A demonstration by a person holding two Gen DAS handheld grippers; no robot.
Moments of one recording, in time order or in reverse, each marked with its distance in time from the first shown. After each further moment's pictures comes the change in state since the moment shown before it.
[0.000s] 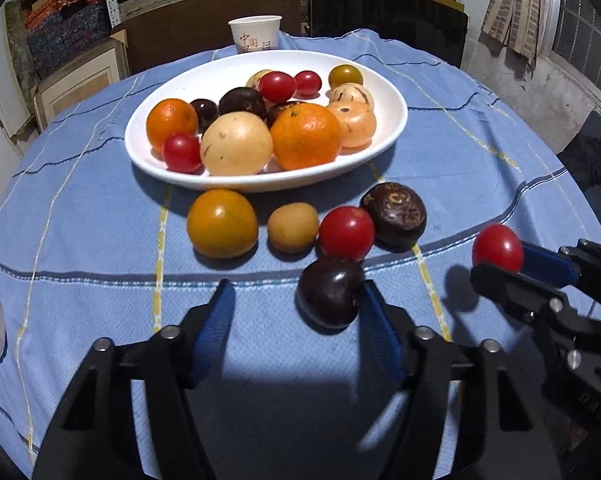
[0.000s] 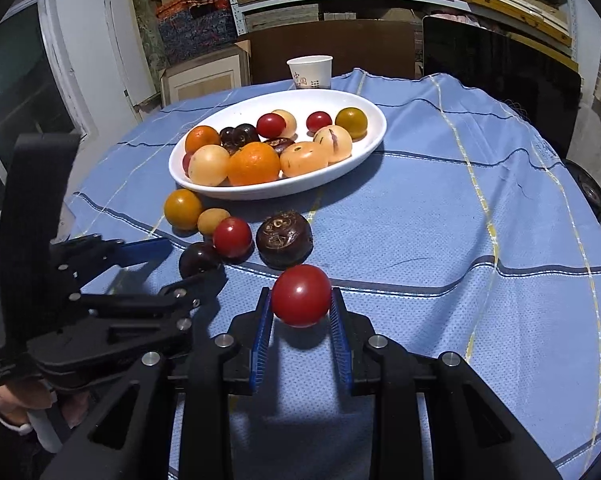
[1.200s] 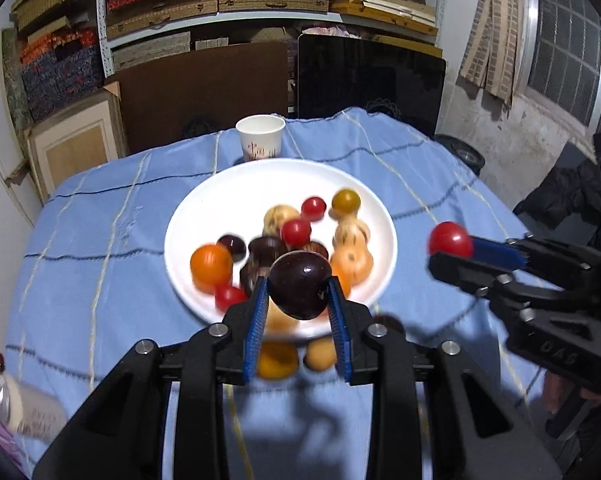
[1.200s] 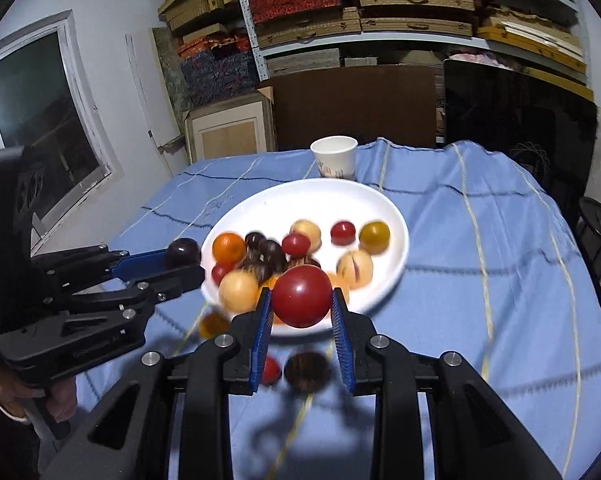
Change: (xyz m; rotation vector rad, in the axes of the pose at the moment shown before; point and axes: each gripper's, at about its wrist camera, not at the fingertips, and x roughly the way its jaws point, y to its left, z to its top) left arm -0.064 0.041 0.086 0.017 -0.156 -0.078; right arm -0.016 -0.003 0.099 -0.018 -0.130 0.102
